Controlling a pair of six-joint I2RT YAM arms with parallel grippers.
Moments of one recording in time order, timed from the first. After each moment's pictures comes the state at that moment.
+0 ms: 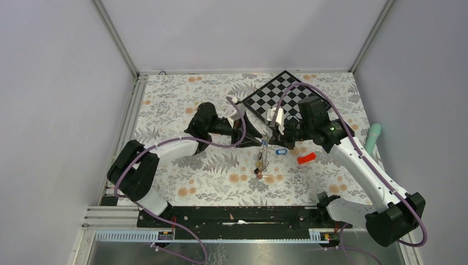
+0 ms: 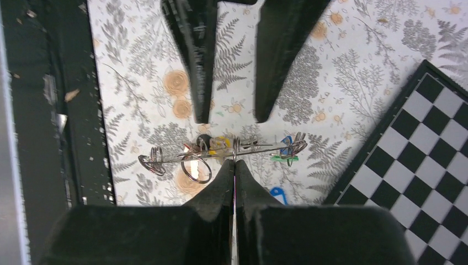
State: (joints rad) left arm -0.64 1.58 0.83 0.89 1.11 -0.30; right arm 0.46 1.16 1.11 -0.77 -0.72 -0.67
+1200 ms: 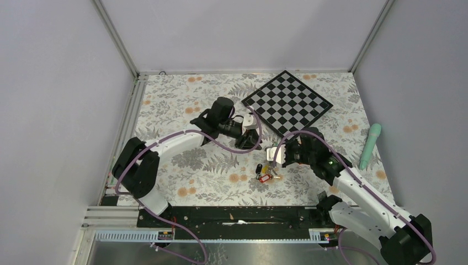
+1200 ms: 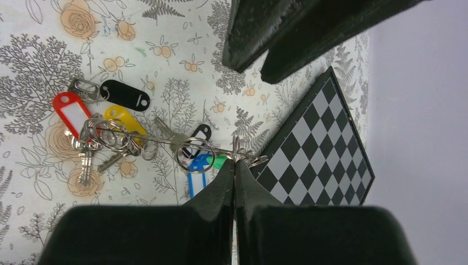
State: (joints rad) left arm -0.69 1.61 1.09 -0.01 1.00 0.40; right arm 0.55 0.86 0.62 -0.37 -0.41 -1.12
